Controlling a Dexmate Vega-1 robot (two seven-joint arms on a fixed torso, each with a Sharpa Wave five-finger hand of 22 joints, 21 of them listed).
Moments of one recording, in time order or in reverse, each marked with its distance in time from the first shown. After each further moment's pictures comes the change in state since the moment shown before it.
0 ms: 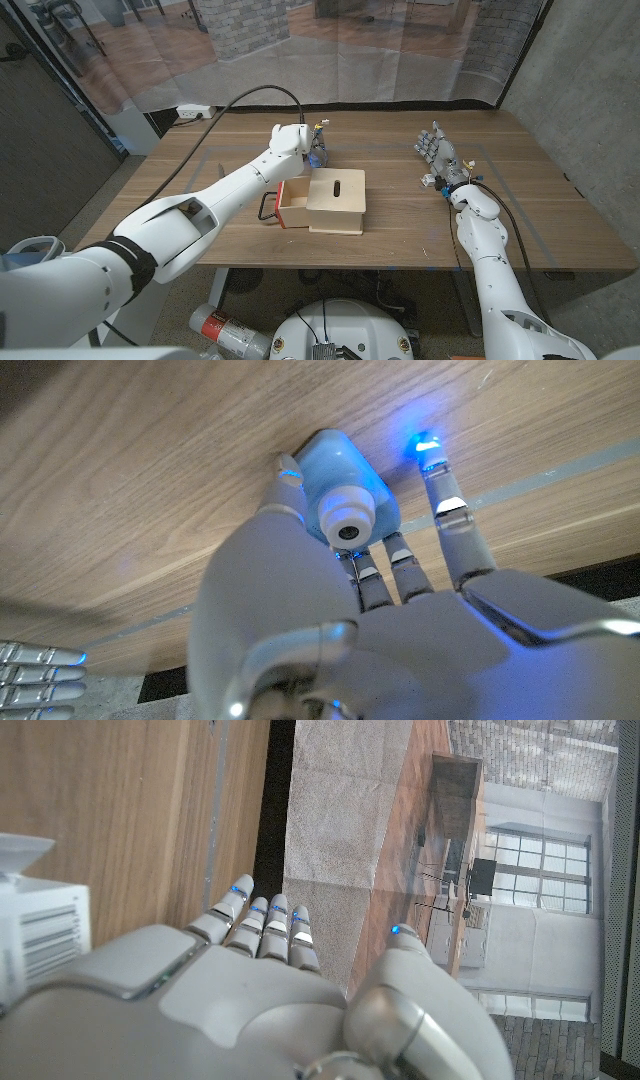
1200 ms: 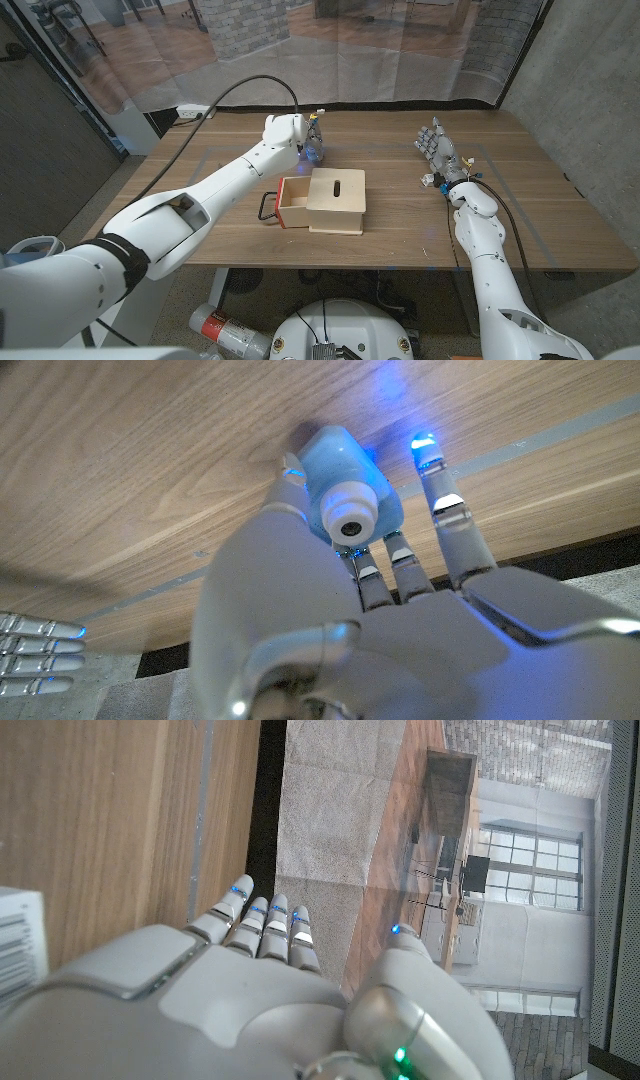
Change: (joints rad) left arm -0.006 0.041 -0.024 -0.082 -0.009 0.020 -0.020; left_hand 0.022 0.007 0.004 0.004 -0.016 0.018 0.018 0.000 0.004 0.020 0.009 -0.001 0.009 0.015 0.015 -0.004 0.009 0.009 -0.009 -0.010 0.000; right arm 0.003 0.013 -0.004 -0.016 -0.002 0.003 -0.020; right_hand 0.000 0.000 0.000 -0.006 0.000 0.000 0.000 0.000 0.000 0.000 0.000 0.000 0.000 0.003 -0.003 0.000 0.000 0.000 0.000 -0.015 0.000
